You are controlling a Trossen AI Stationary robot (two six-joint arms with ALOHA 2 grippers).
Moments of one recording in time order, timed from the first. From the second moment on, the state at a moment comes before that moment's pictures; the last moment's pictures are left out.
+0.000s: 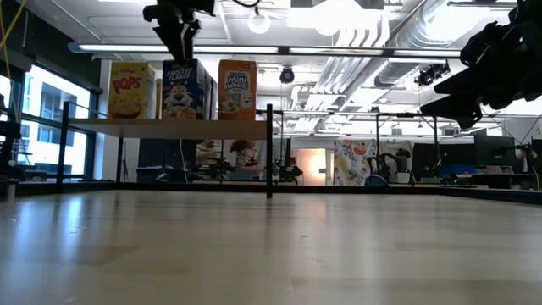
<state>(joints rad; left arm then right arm) 0.41 1.52 1.71 -1.41 -0.33 0.49 -0.03 0.07 0.08 -0.21 0.06 0.26</state>
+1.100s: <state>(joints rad) 0.30 1.12 1.61 -1.31 0.14 0.26 -0.03 0.07 0.08 -0.21 0.06 0.26</state>
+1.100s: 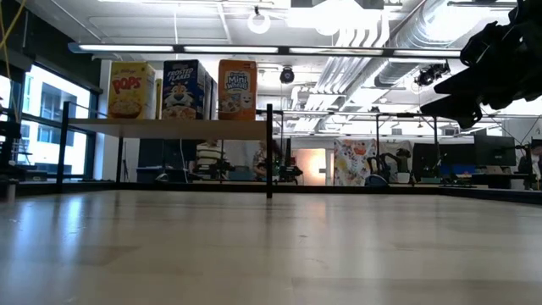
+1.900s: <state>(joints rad) 0.05 0.58 0.84 -0.58 0.15 0.13 -0.03 0.07 0.08 -0.21 0.06 0.26</state>
